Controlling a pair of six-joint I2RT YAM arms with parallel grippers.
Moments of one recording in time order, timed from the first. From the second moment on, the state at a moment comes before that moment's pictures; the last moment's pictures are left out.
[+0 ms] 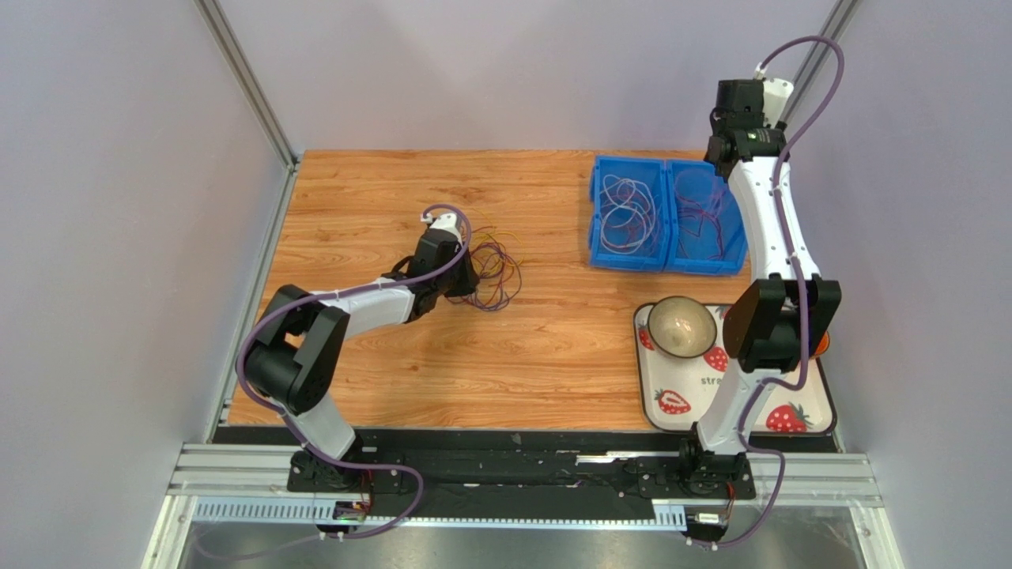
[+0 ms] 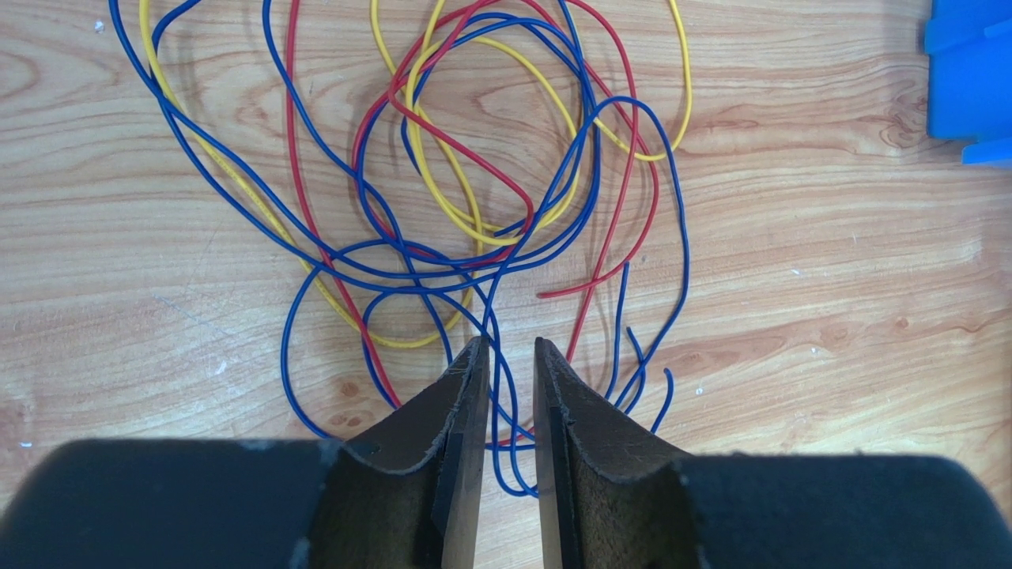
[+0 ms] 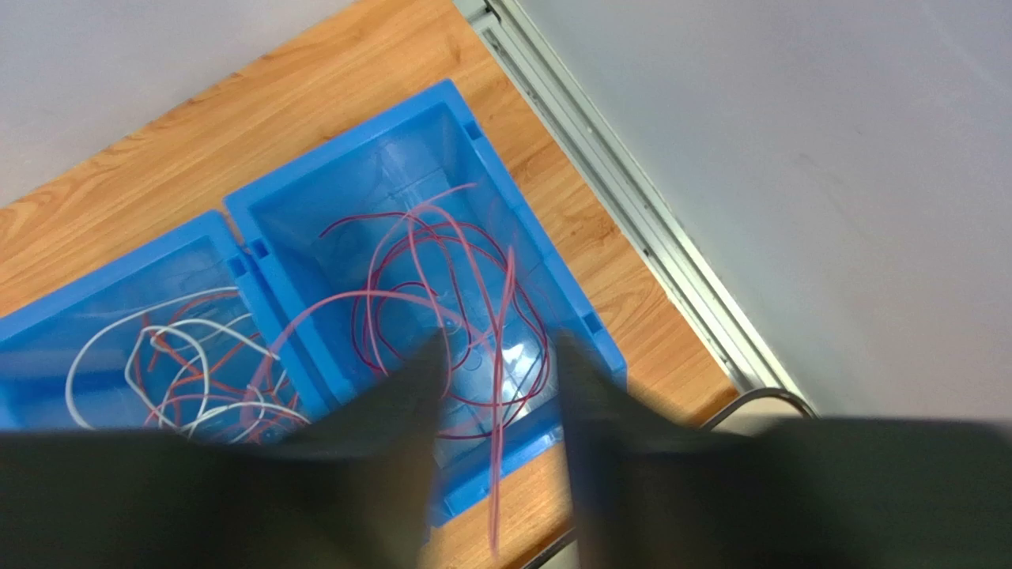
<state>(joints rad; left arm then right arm) -0.50 1.67 0.86 0.15 -0.05 -0.51 -0.01 1.85 1.96 -0.76 0.57 0.31</state>
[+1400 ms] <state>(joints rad) -0.54 1.68 0.89 0.00 -0.14 -0.60 0.11 1.44 1.53 -0.78 0.26 0.45</state>
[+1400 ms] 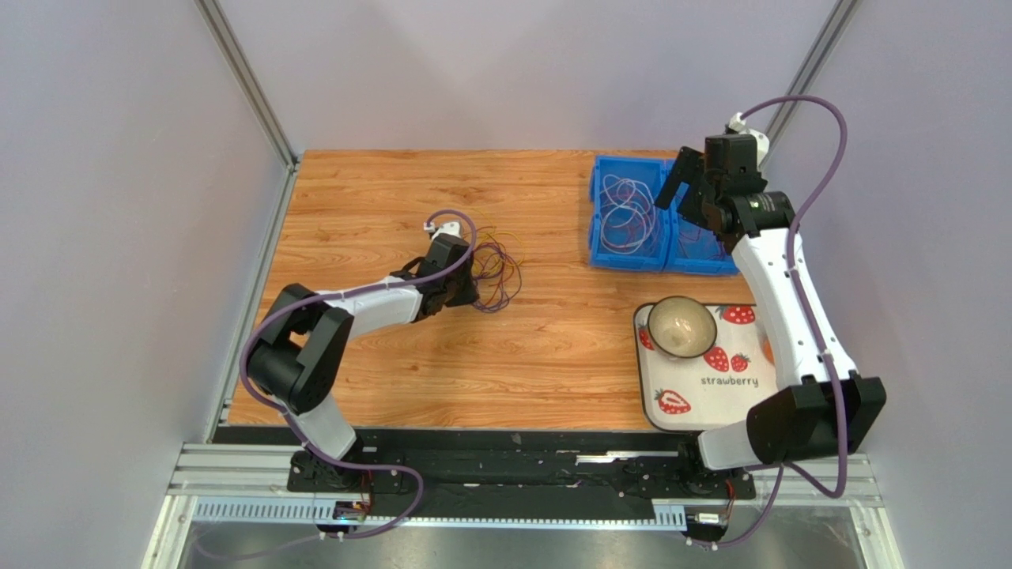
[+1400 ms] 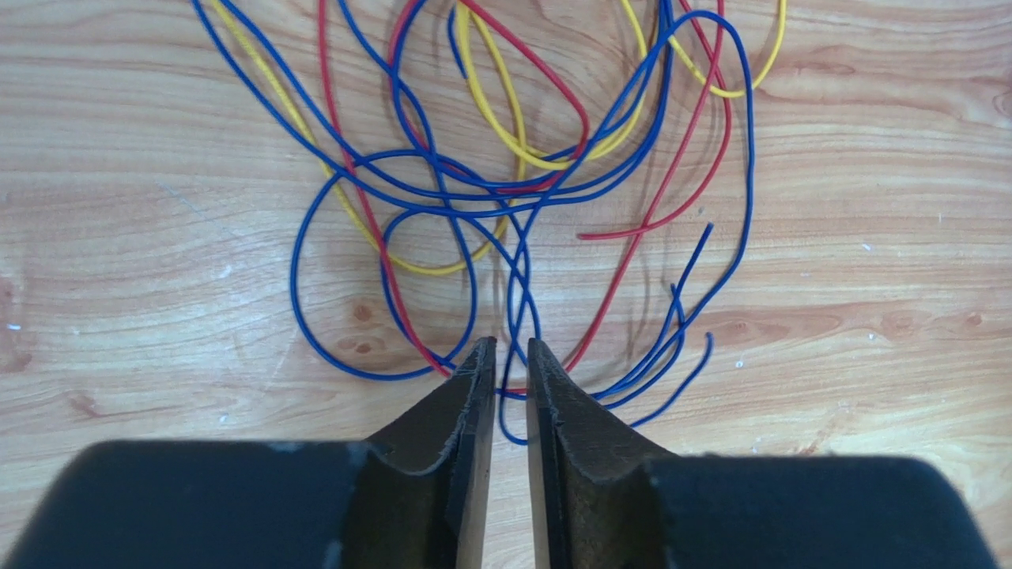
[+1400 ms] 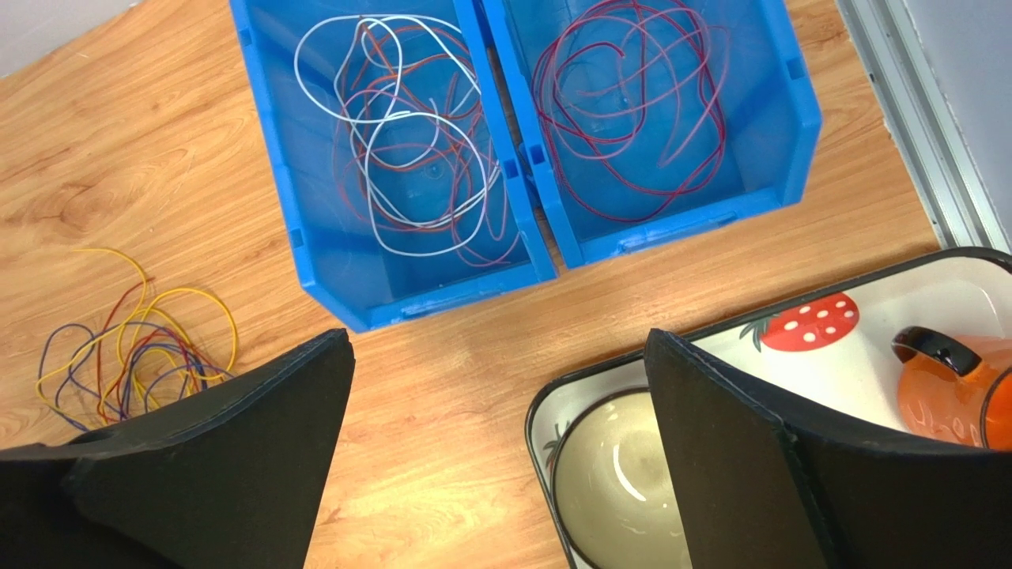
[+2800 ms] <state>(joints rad) -0.67 1.23 1.44 -0.24 0.12 -0.32 0.36 1.01 1.17 -0.63 -0.09 0.48</state>
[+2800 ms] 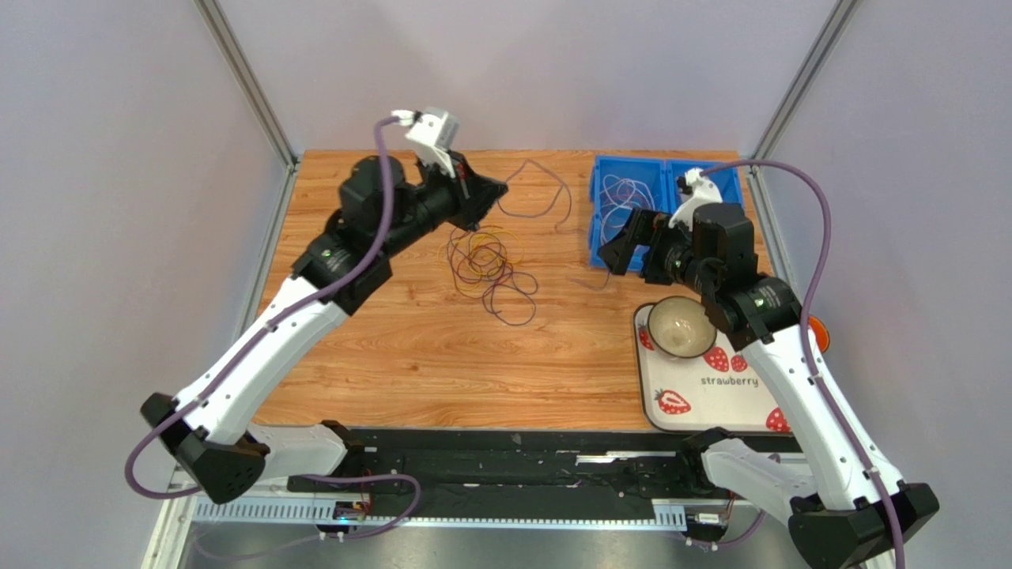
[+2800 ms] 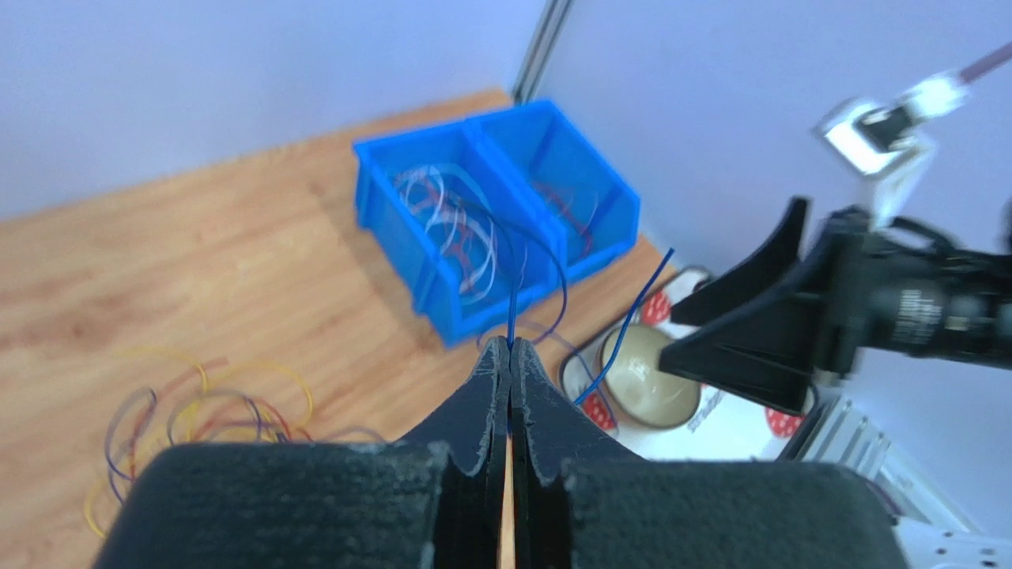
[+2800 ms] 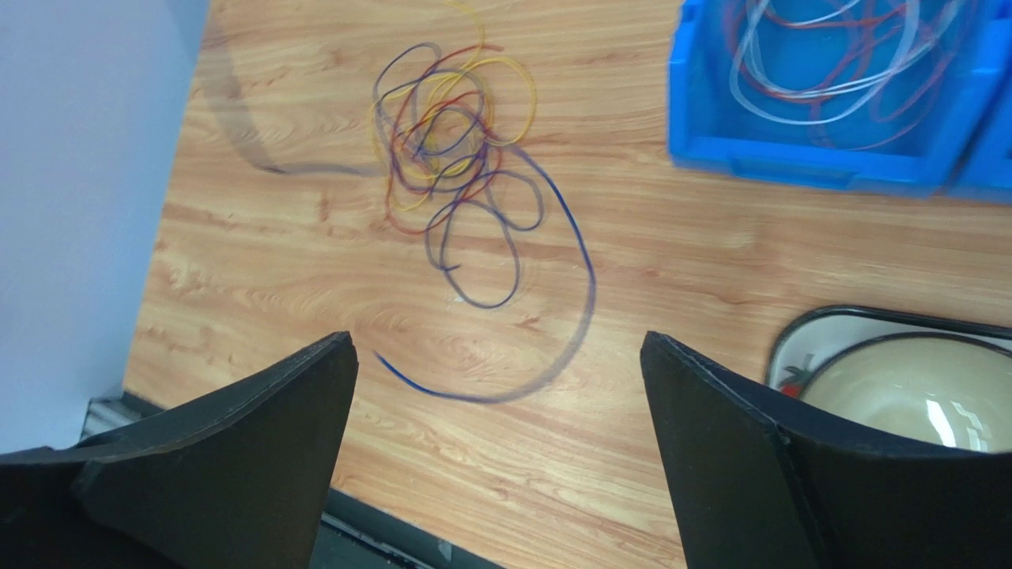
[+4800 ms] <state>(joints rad) -0.74 1.03 0.41 -0.11 -0.18 -0.71 0.92 1.70 1.26 -0.43 0.07 0.64</state>
